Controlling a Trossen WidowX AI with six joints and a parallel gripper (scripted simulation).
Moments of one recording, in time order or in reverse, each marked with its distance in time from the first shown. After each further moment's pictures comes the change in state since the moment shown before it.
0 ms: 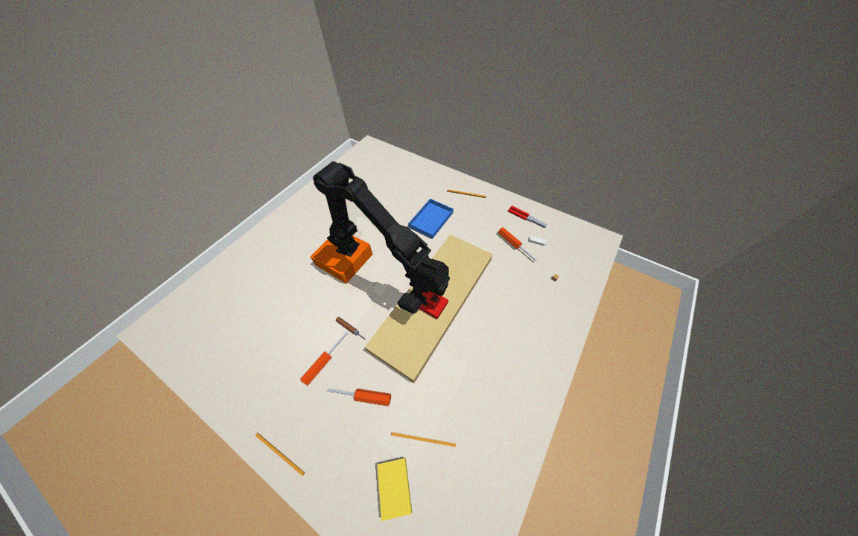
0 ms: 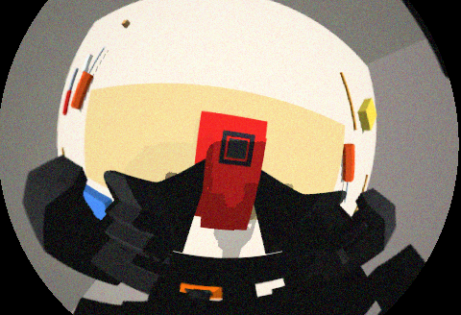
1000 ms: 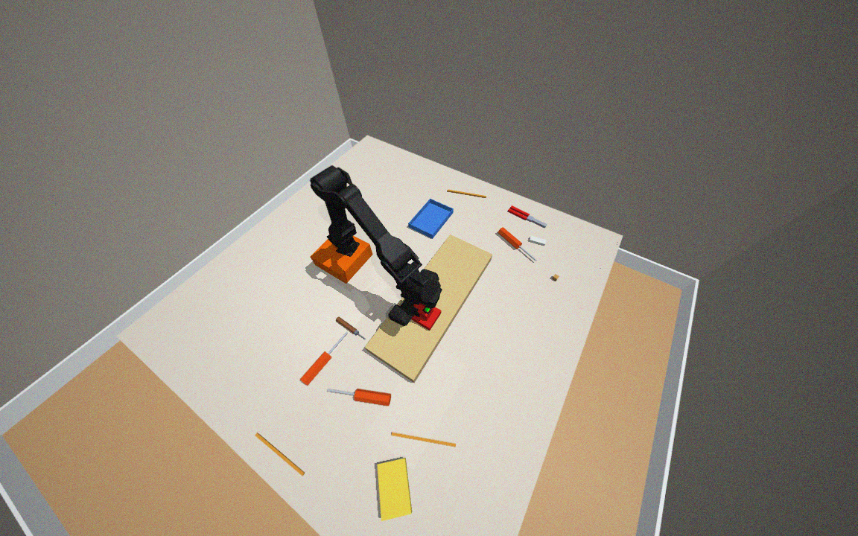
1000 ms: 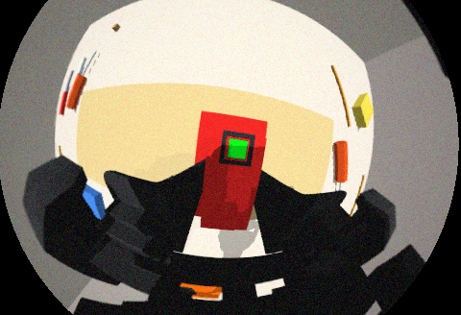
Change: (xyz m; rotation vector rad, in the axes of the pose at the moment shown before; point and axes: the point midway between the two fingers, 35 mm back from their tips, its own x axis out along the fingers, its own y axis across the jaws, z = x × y) arm 0.000 -0.045 0.000 -0.001 0.000 -0.003
